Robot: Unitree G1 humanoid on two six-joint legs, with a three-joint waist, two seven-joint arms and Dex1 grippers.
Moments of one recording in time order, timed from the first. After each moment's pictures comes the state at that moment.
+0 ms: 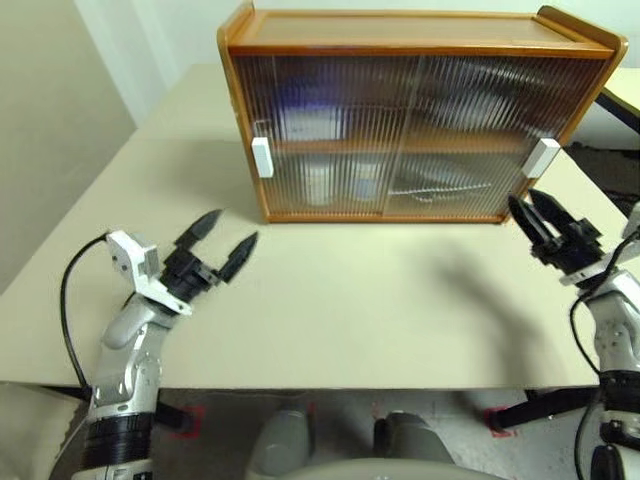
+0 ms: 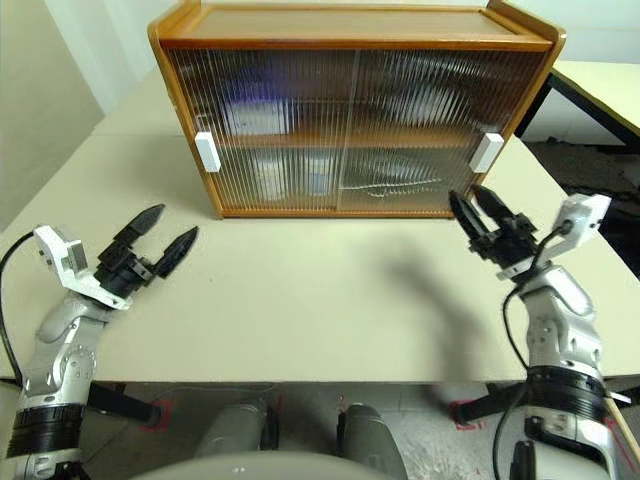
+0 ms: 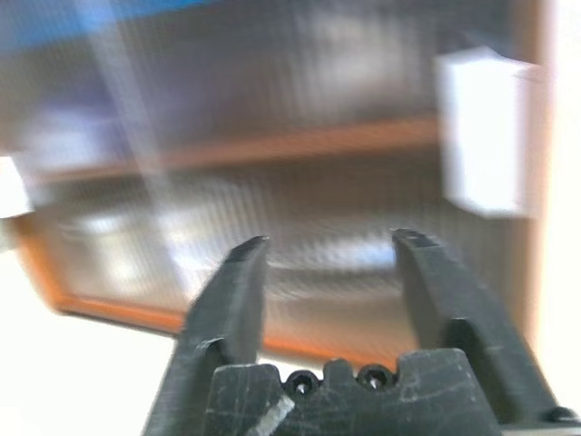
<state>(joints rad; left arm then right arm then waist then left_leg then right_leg) -0.03 0.40 0.31 0.11 -0.43 -0.08 -0.66 -0.19 -0.53 -0.45 0.43 0.58 -0.04 0.87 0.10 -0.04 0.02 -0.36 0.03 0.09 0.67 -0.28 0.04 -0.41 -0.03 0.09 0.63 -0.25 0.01</state>
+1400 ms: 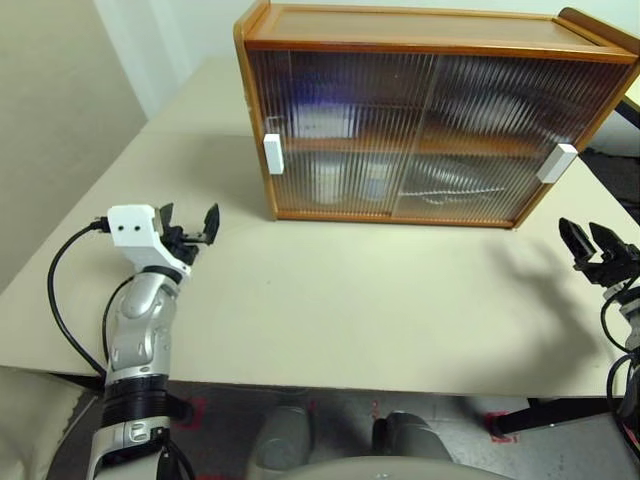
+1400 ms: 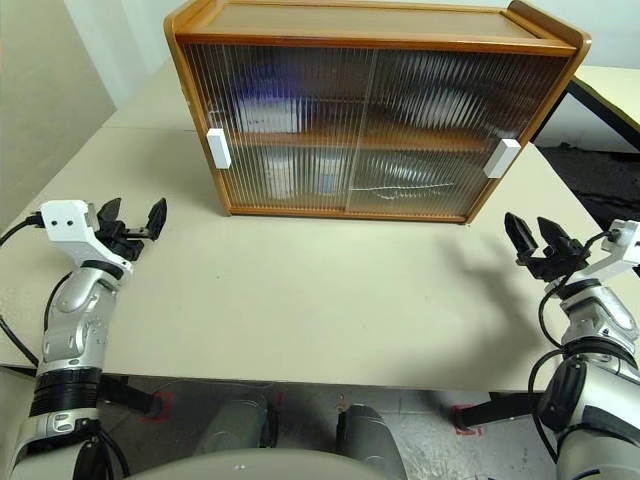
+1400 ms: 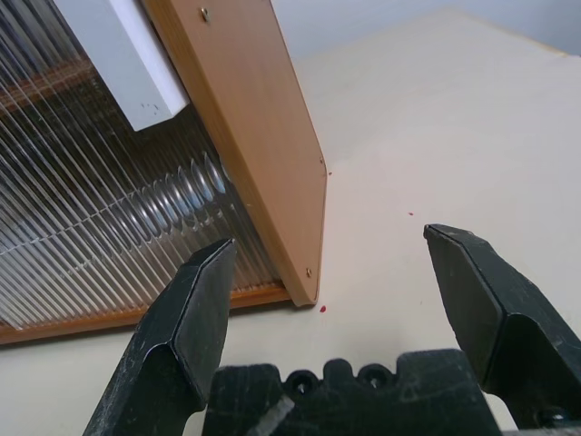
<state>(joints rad) -0.18 0.32 0.28 0.13 -0.27 0.04 -0.27 -0.51 -0.69 -0.60 1.28 0.44 -0.31 0.99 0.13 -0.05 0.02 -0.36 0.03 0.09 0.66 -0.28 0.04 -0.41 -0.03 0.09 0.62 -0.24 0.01</state>
